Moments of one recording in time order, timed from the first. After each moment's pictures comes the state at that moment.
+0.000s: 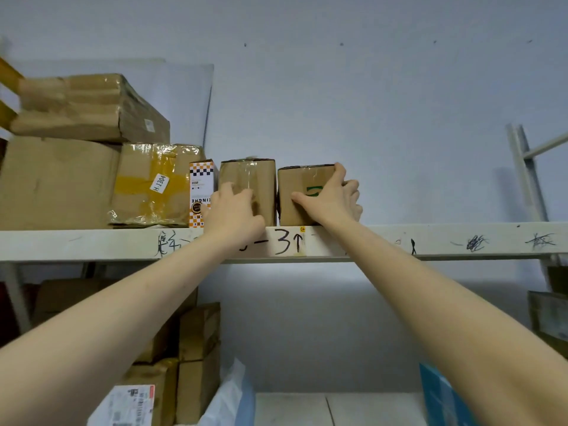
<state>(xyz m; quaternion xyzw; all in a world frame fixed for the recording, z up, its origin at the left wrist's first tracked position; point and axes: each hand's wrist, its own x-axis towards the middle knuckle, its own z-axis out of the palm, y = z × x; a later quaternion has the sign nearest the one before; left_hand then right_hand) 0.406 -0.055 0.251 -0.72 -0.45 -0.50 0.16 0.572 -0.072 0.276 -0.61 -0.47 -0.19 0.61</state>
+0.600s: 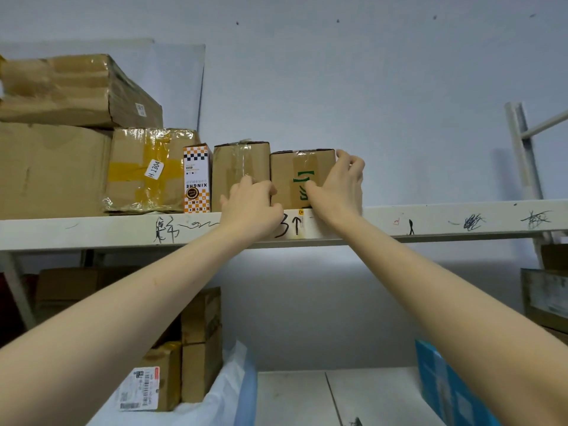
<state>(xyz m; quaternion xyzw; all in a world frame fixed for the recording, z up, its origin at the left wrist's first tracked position) 0.426 -0.067 0.239 -0.76 -0.40 -0.49 0.13 0.575 -0.079 0.256 -0.54 -0.50 -0.27 0.62</state>
